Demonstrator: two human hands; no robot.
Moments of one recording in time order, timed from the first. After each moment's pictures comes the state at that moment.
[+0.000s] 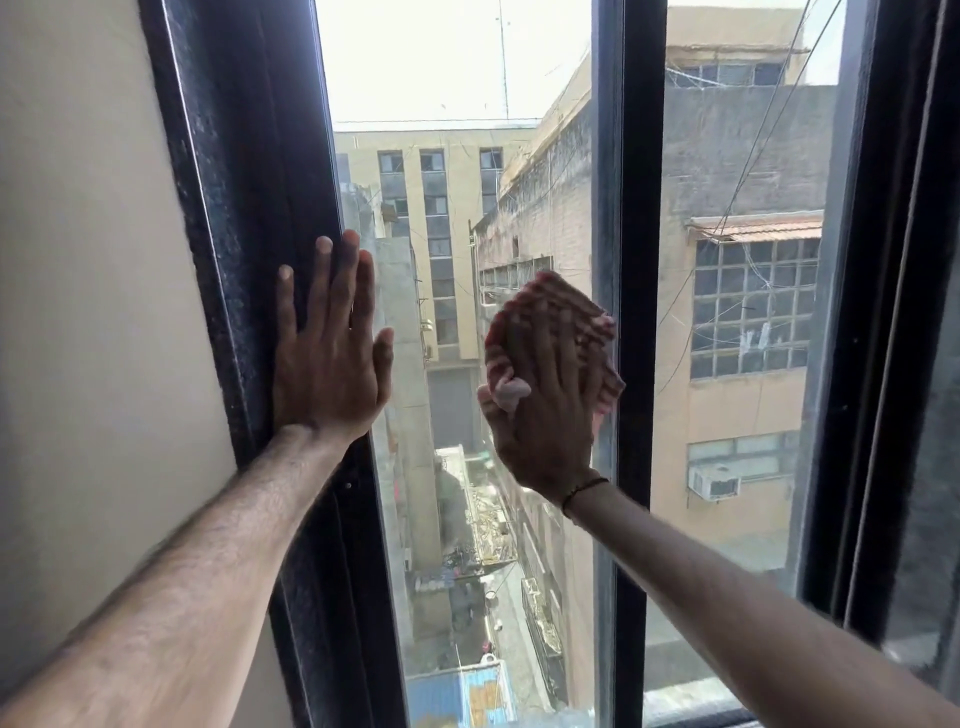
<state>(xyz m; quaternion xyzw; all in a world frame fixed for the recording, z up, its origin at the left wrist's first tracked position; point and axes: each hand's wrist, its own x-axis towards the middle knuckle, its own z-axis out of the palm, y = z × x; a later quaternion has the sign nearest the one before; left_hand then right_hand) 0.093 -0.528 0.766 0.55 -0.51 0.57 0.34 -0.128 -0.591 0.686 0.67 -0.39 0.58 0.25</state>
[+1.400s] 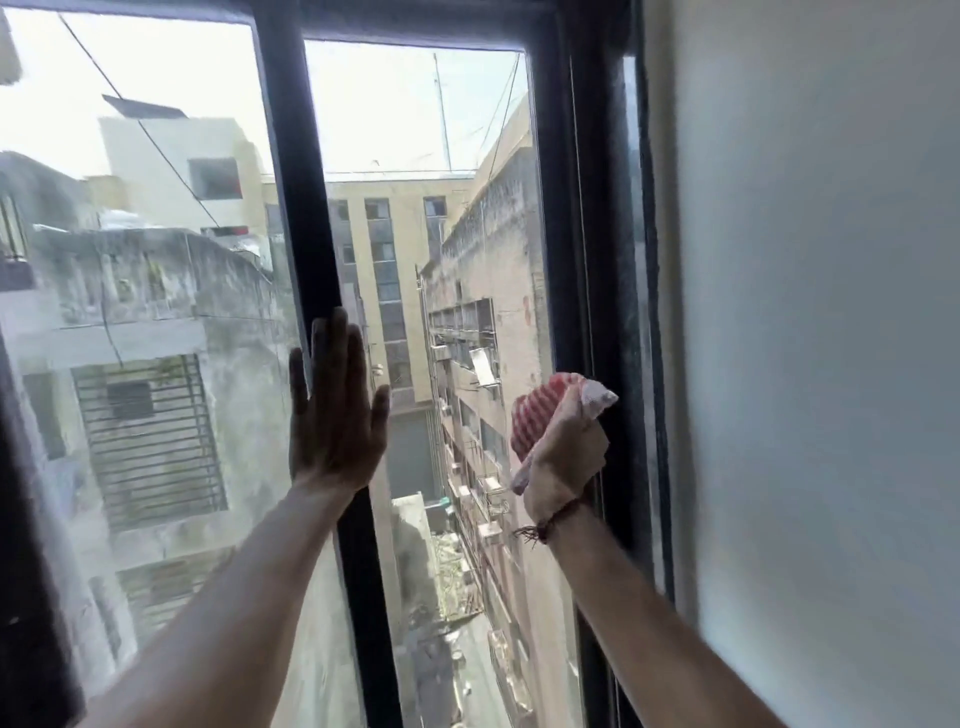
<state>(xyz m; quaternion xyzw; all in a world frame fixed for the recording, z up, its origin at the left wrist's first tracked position) -0.199 -0.602 0.772 0.51 -0.60 0.46 0.41 -0.421 -0.605 0.750 0.23 -0.38 0.82 -0.36</state>
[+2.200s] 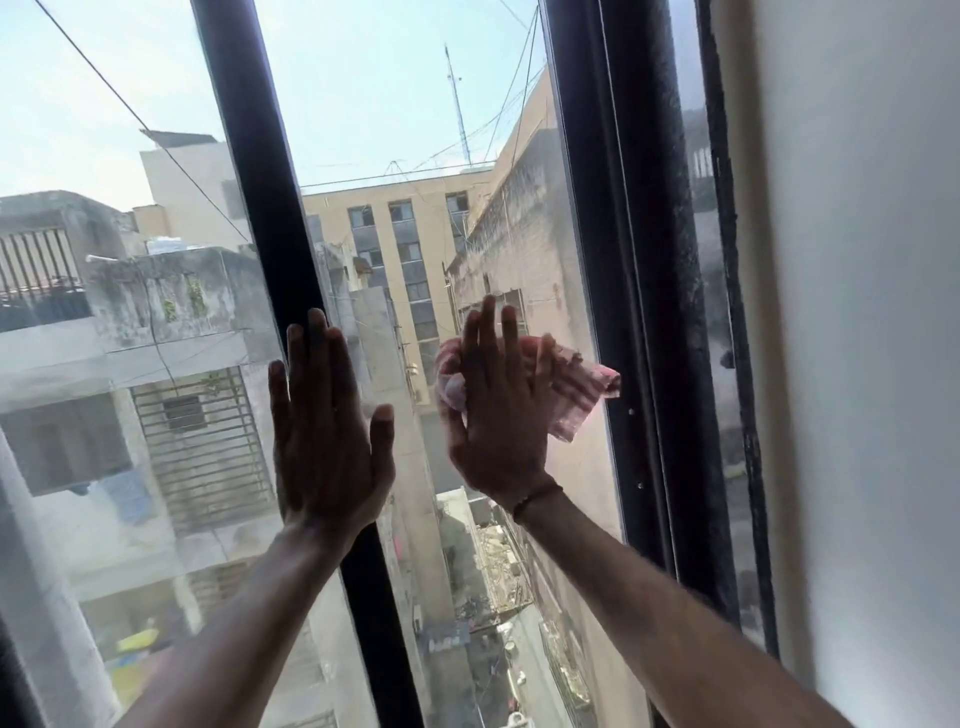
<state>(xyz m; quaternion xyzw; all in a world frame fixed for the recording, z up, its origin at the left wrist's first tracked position) -0.193 -0.637 0.765 0.46 -0.57 0.52 0.44 -0.364 -0.697 0.750 0.63 -0.38 0.63 0.24</state>
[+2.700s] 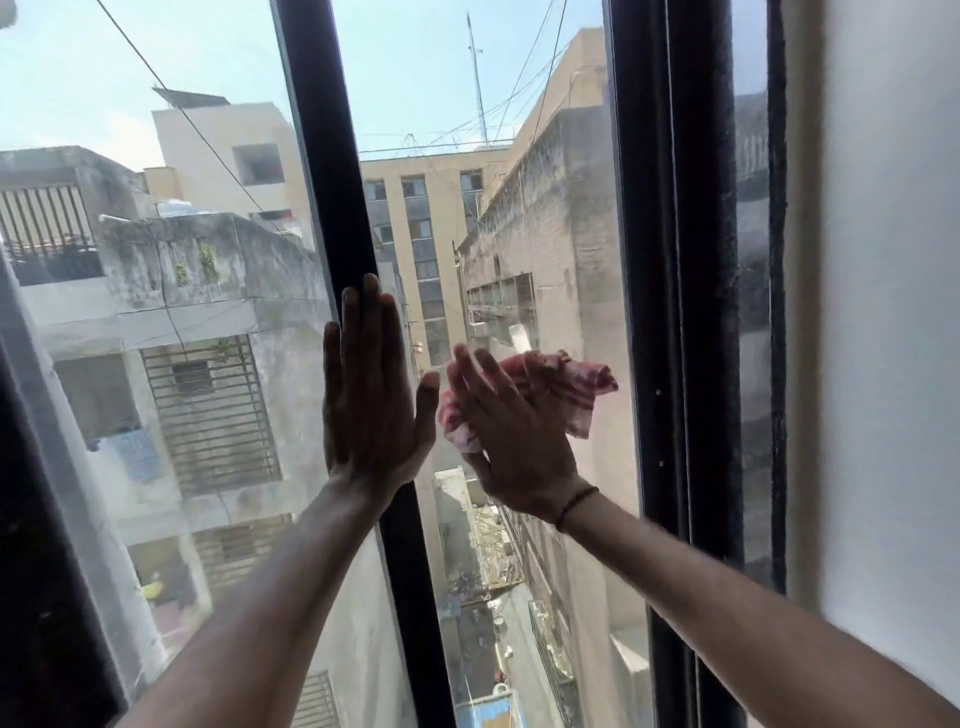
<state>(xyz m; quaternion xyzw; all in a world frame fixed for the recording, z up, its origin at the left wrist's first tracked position) -0.191 -0.633 0.767 0.48 -0.58 0.50 0.43 -0.364 -0.696 0.703 0.75 -0.31 0.46 0.35</state>
